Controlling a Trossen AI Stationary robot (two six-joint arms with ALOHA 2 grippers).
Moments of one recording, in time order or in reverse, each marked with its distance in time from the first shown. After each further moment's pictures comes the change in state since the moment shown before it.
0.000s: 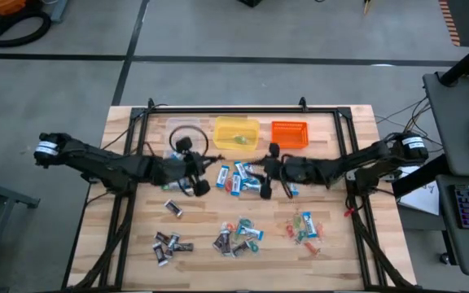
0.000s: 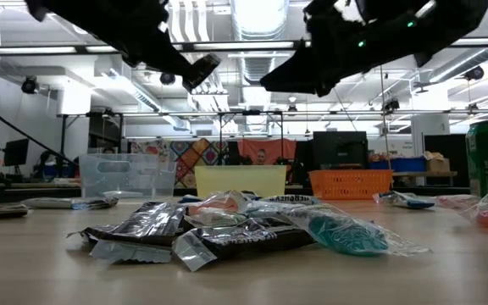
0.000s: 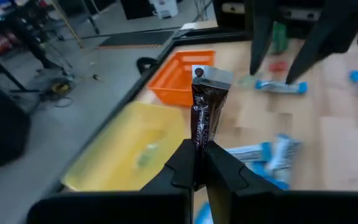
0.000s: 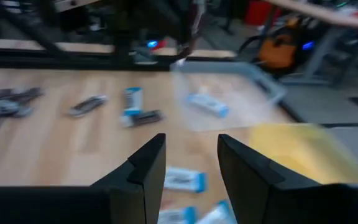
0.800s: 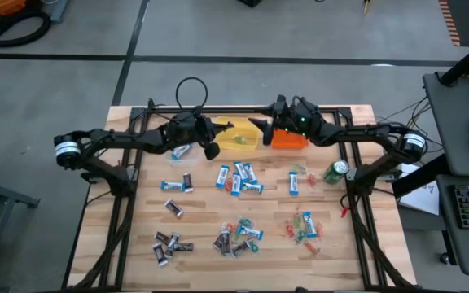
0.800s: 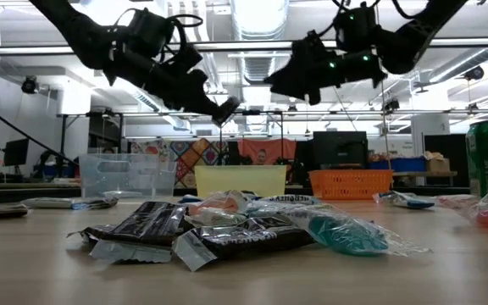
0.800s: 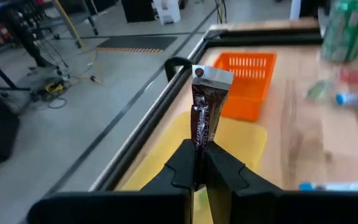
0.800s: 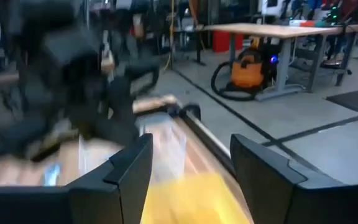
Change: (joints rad) left arm 0.533 0.256 0.010 0.376 0.517 0.114; right arm -0.553 0.018 0.117 0.098 -0.472 0.142
